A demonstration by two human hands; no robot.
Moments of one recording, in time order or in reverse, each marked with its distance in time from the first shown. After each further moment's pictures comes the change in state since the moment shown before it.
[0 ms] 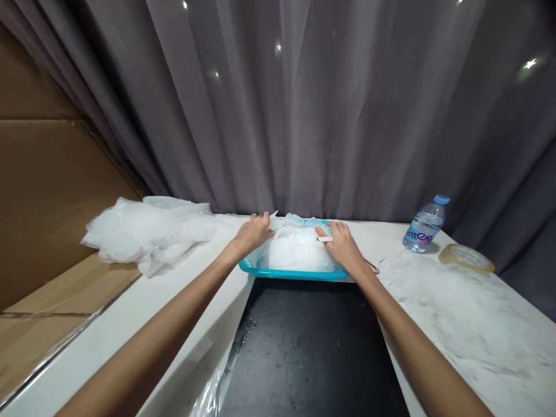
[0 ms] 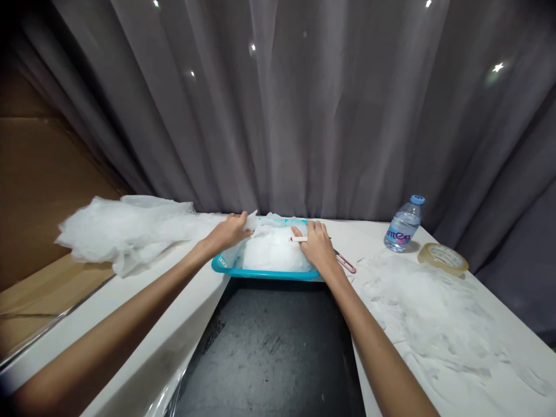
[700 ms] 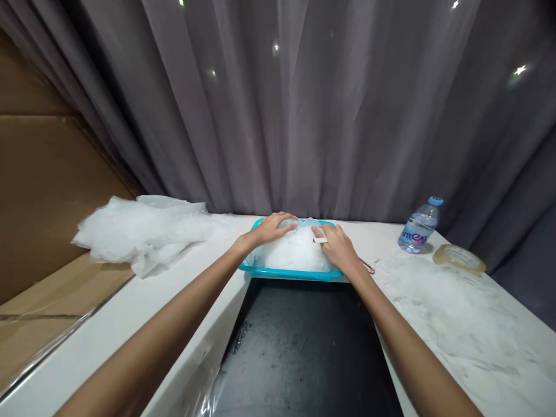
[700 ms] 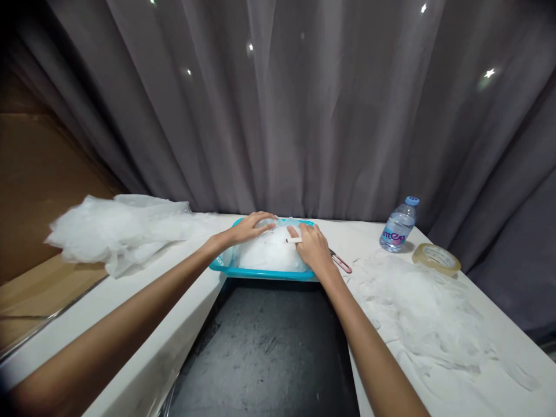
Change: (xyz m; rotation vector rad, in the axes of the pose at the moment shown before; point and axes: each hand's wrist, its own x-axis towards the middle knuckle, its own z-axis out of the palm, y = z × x) left_hand 0.032 0.014 0.018 -0.385 0.005 0.334; right_hand -0.001 -0.016 -0.017 -0.083 -0.118 -0.018
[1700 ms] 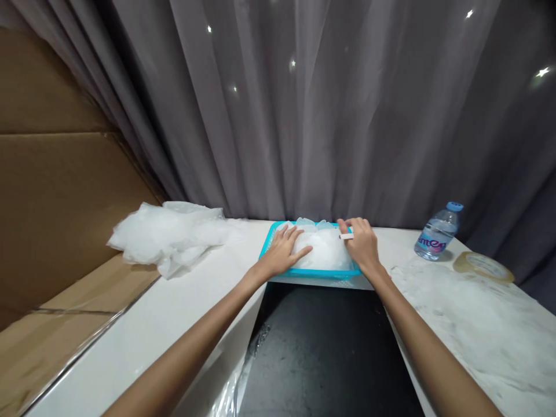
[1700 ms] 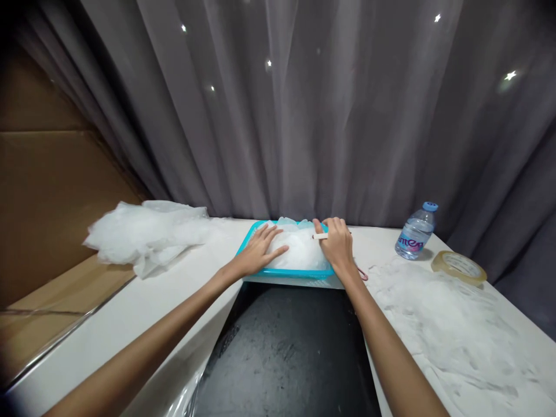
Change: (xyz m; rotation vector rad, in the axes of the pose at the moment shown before) left_hand -0.061 0.014 0.032 0.060 0.162 -0.041; right_hand 0.010 0.017 0.000 -0.013 0.303 0.047
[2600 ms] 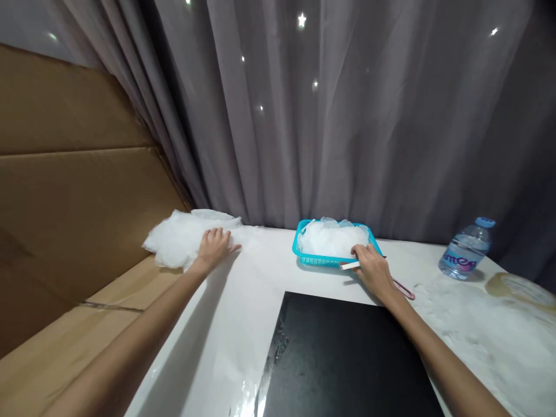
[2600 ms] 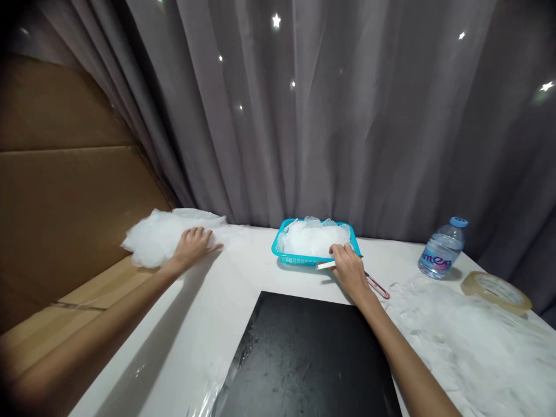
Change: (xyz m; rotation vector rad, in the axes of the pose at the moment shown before) left_hand -0.067 -0.178 -0.114 0.667 0.107 -0.427; right_hand -0.035 0.007 0.027 -0.062 -0.053 -0.390
